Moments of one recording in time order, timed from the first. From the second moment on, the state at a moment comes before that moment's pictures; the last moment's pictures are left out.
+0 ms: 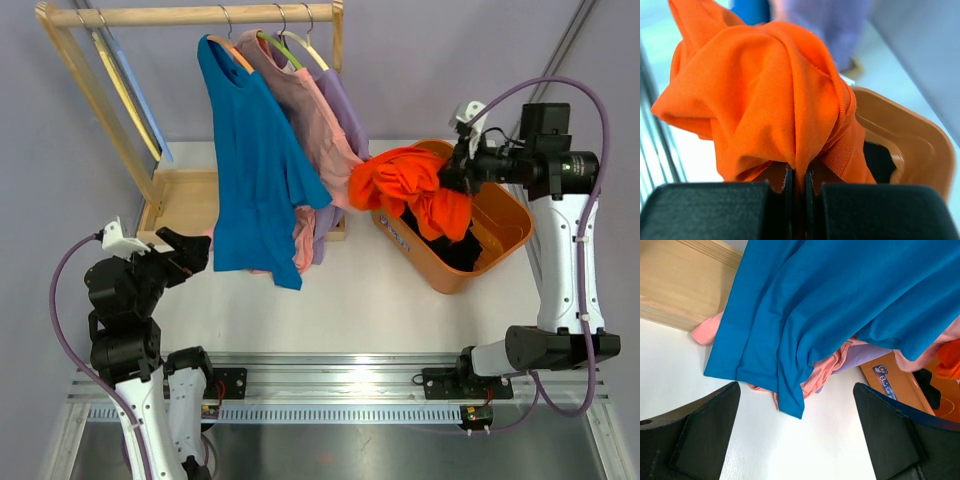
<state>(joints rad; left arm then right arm) 0.27 0.44 0.93 -0.74 0.37 -0.50 0.03 1.42 1.88 -1.19 -0.94 -0.77</state>
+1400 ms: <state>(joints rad) 0.27 0.58 0.95 -0.56 0.53 -0.61 -0.19 1.98 1.62 -0.76 -0.22 -0.54</state>
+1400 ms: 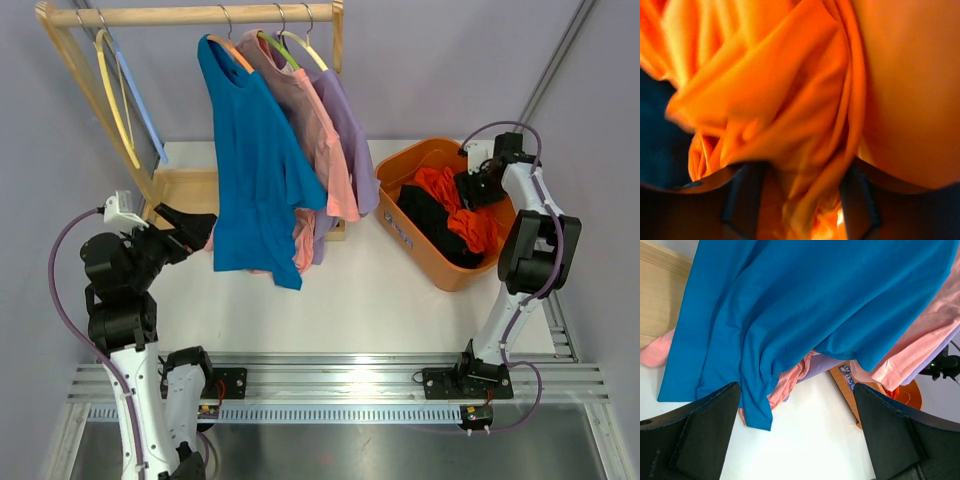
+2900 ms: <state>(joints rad) -0.38 1.45 2.02 -0.68 -0.26 -0.61 0.04 1.49 1.39 -0.85 -1.03 -0.41</state>
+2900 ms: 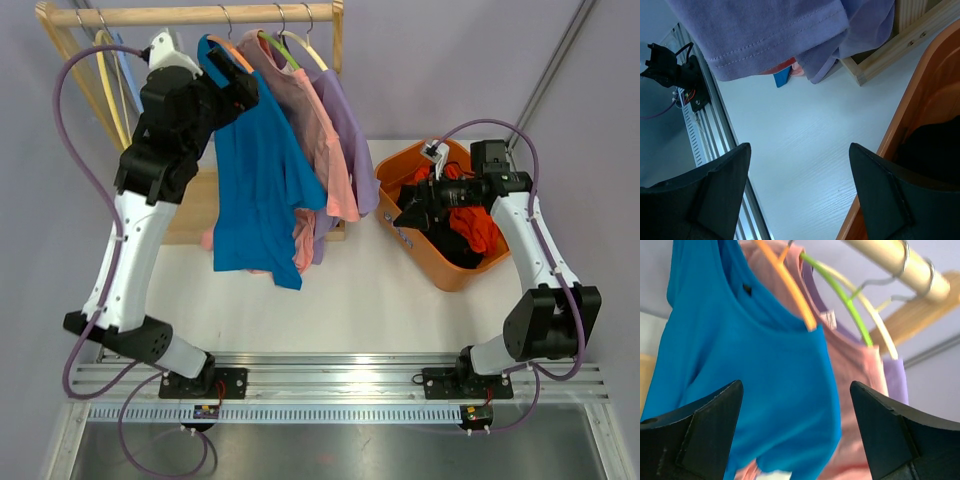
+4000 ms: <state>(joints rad) -0.16 1.81 2.22 -0.40 0.08 -0.94 0.04 1.42 1.33 -0.83 -1.03 -0.41</state>
